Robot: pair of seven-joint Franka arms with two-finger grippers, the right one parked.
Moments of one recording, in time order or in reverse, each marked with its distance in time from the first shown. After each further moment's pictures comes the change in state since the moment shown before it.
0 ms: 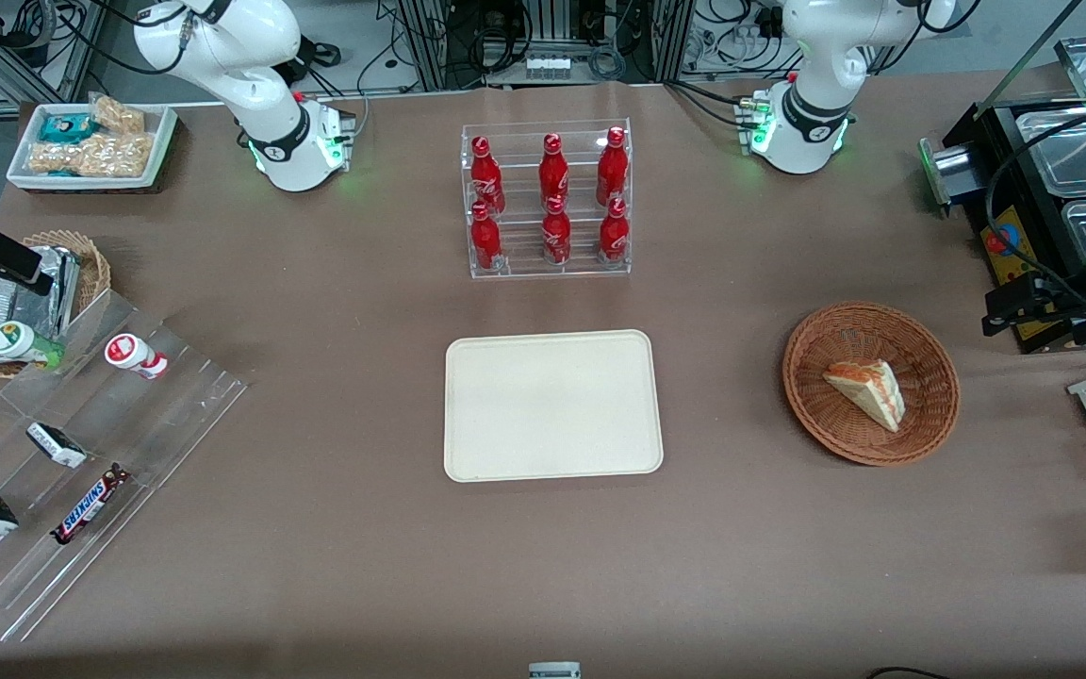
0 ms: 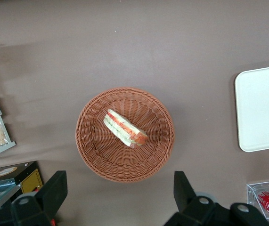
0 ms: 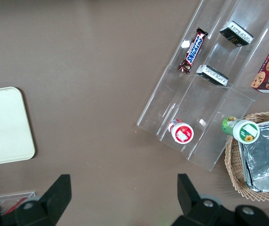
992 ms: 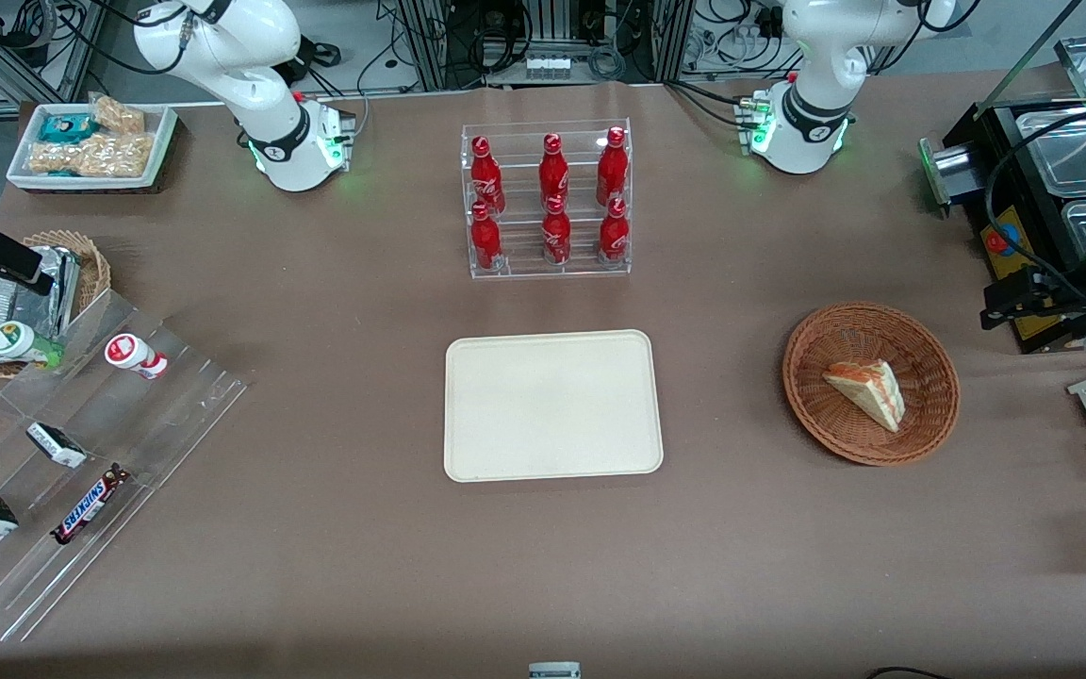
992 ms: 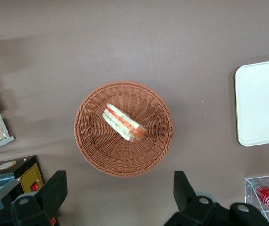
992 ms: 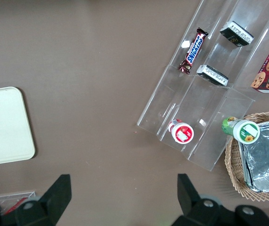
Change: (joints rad) arm 0.000 -0.004 0.000 -0.002 0.000 -0.035 0.000
